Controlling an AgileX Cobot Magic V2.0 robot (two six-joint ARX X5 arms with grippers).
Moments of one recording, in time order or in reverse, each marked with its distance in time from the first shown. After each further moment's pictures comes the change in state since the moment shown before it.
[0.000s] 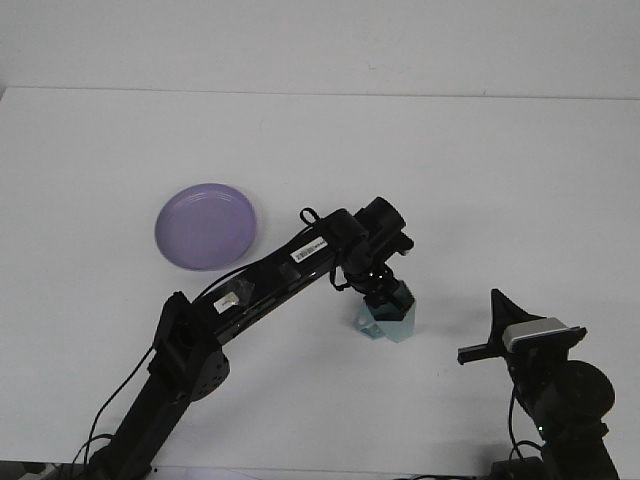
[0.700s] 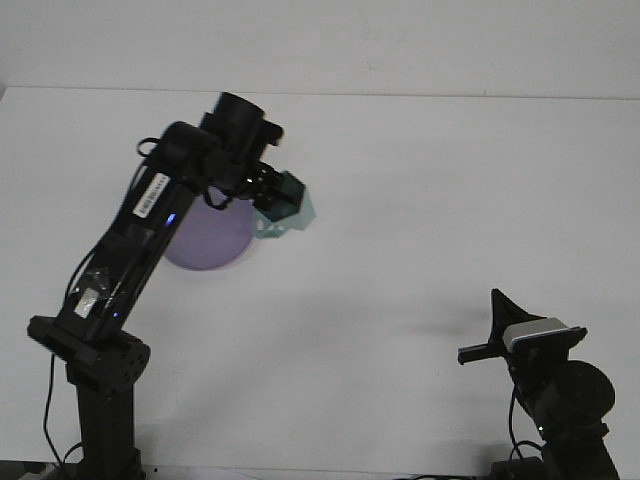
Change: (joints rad) left arm 0.435 -0.279 0.176 -0.222 -0.150 0.024; right arm 0.000 0.000 0.000 0.000 0.000 0.000
